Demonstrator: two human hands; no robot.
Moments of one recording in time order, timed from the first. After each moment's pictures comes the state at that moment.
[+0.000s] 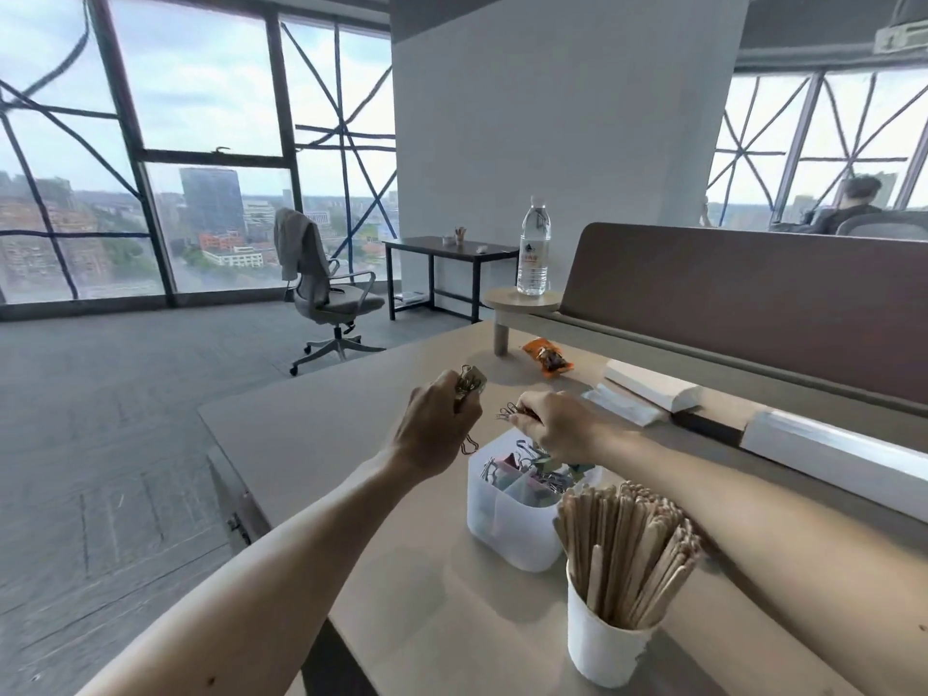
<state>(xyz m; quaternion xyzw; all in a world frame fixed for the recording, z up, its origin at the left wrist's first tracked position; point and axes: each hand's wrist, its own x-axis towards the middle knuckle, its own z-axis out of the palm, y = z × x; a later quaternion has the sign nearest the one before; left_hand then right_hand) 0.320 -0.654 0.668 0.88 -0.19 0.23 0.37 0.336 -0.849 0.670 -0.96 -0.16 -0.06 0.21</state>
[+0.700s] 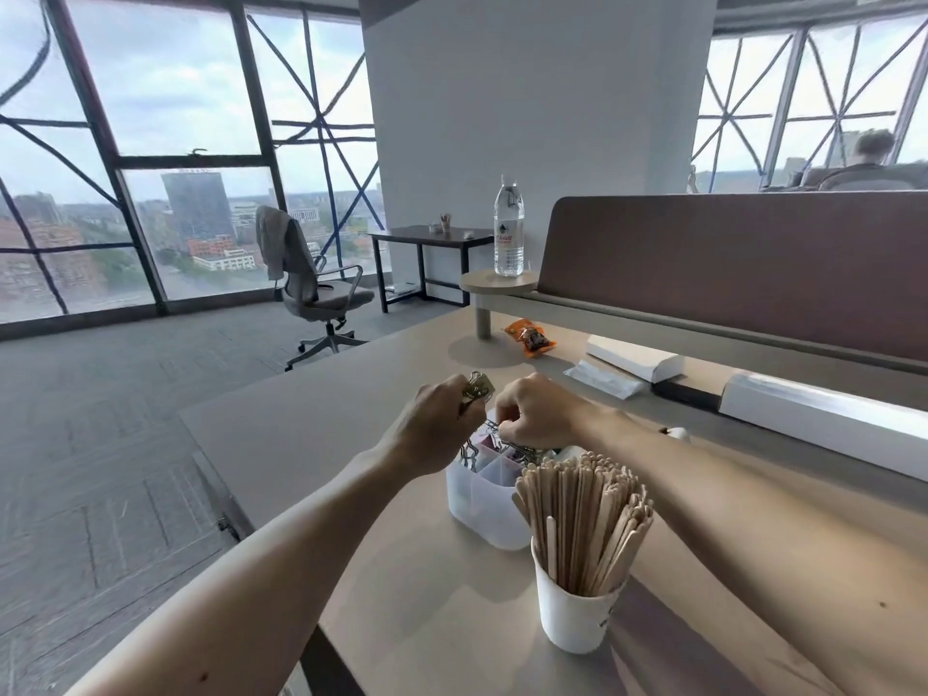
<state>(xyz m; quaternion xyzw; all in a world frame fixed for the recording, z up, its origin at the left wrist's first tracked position) 0.318 -0.682 0.659 0.91 -0.24 0.17 0.30 0.339 -0.864 0.659 -0.95 -0.23 -0.06 0.19</state>
